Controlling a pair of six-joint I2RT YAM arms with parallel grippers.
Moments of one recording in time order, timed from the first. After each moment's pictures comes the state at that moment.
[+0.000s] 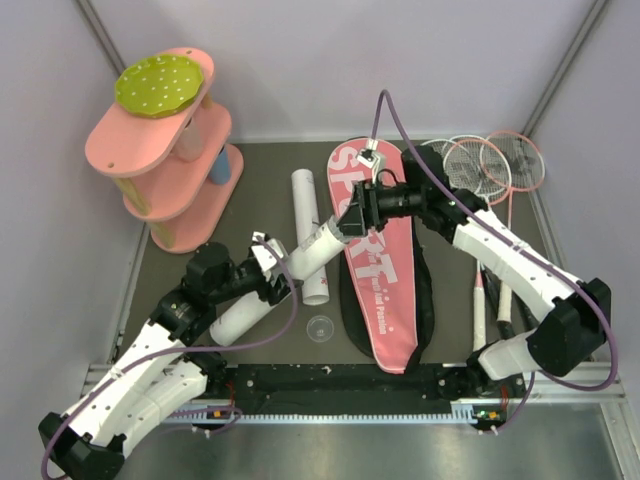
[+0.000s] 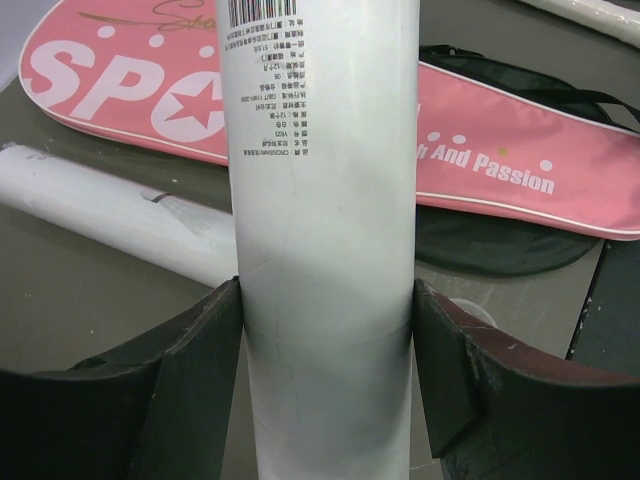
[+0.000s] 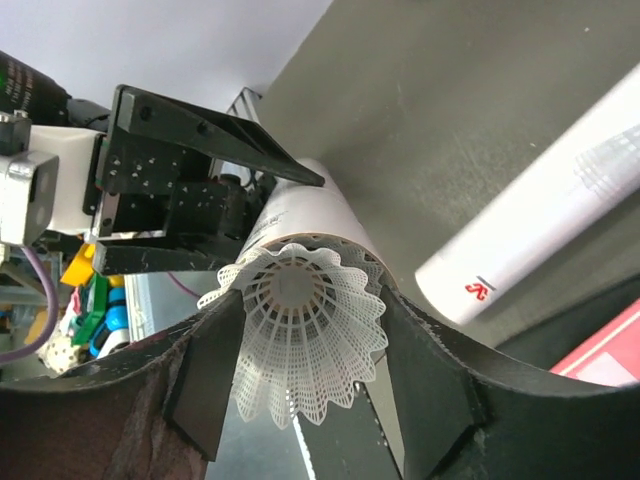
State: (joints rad) left arm -0.56 0.66 0.63 -0.27 0.46 0.26; right arm 0.58 1.41 1.29 -0.35 -0.80 0.44
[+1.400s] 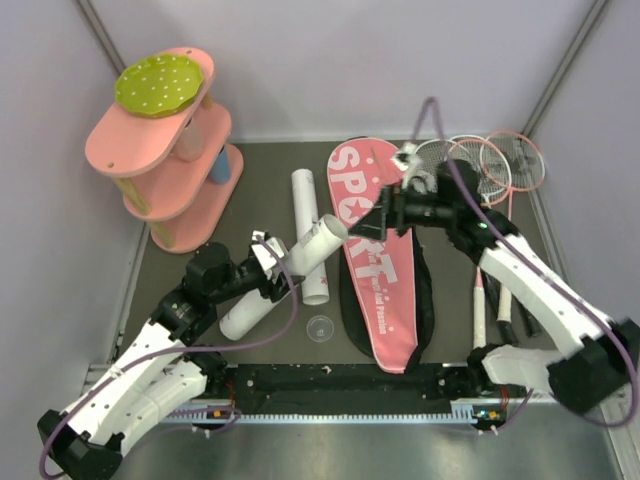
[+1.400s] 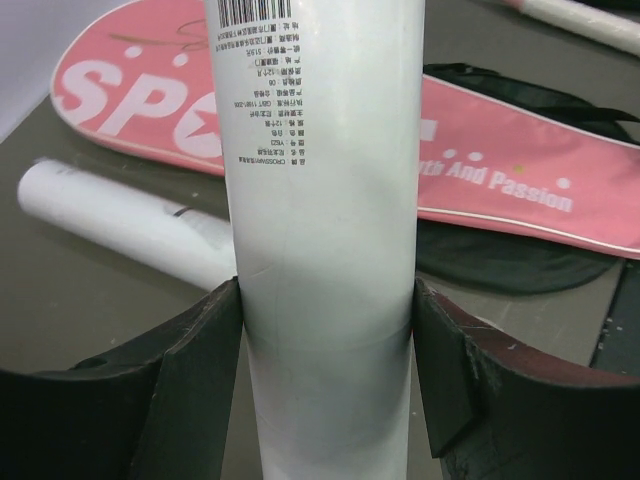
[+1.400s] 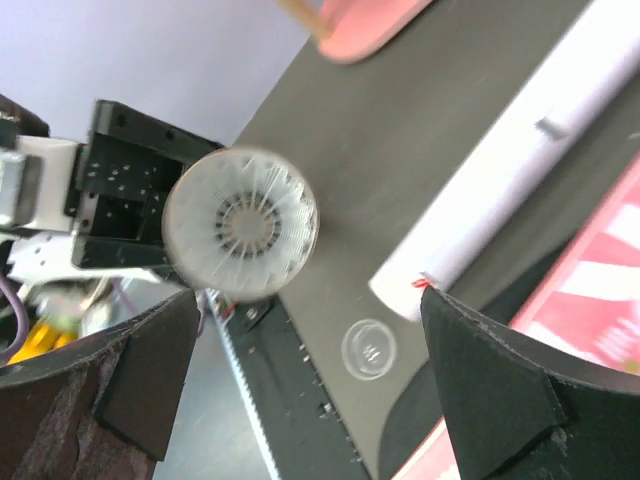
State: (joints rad) left arm -0.58 0.66 0.62 -0.23 0.45 0.26; right arm 0.53 1.28 1.15 -0.29 -0.74 0.46
